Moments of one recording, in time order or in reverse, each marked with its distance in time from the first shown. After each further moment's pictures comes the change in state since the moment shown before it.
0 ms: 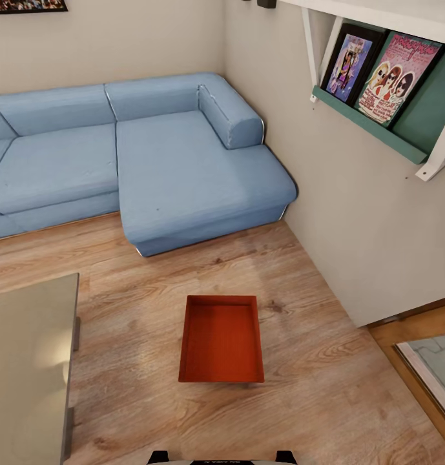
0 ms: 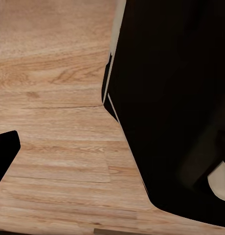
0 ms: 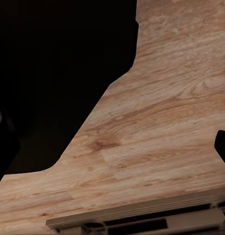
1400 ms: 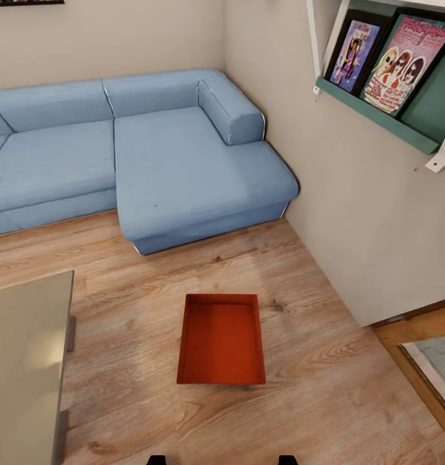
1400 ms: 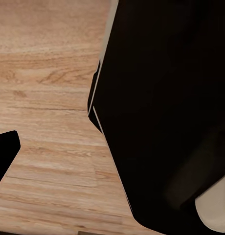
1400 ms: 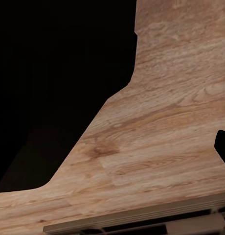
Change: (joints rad) left arm 0.000 -0.017 0.004 0.000 0.067 -0.001 0.006; right arm 0.000 -0.006 0.000 0.000 -0.002 0.001 -0.002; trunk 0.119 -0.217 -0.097
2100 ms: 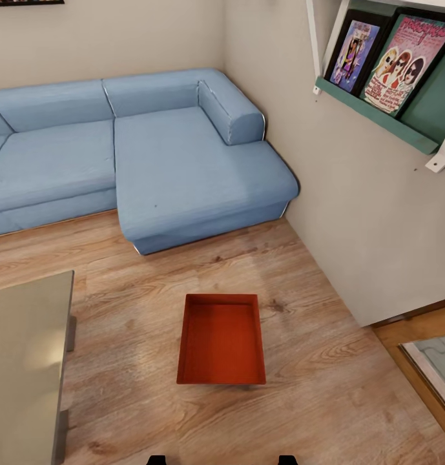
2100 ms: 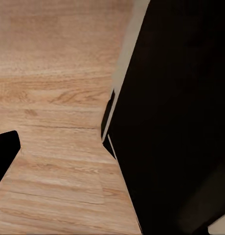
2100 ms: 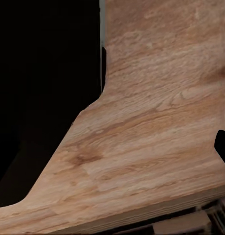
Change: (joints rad) left arm -0.001 0.037 -0.001 -0.061 -0.005 0.009 0.009; right arm -0.003 -0.017 -0.008 -0.050 -0.002 0.040 -0.069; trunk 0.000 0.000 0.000
